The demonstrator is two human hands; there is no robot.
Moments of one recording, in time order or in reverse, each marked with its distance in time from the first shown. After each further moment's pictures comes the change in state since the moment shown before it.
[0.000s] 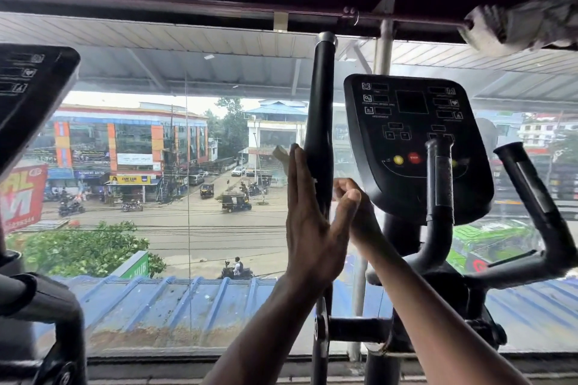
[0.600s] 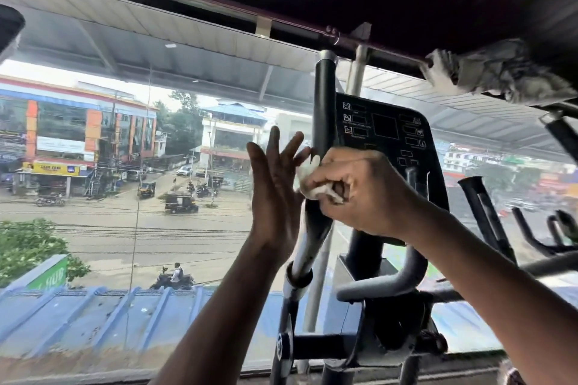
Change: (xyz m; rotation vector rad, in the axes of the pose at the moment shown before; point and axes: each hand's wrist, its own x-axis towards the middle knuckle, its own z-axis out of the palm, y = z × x) left_hand 0.072 -0.013 -0.038 -1.093 -0.093 -0.415; right_hand 0.019 -0.109 -0.012 -0.821 -0.312 -0.775
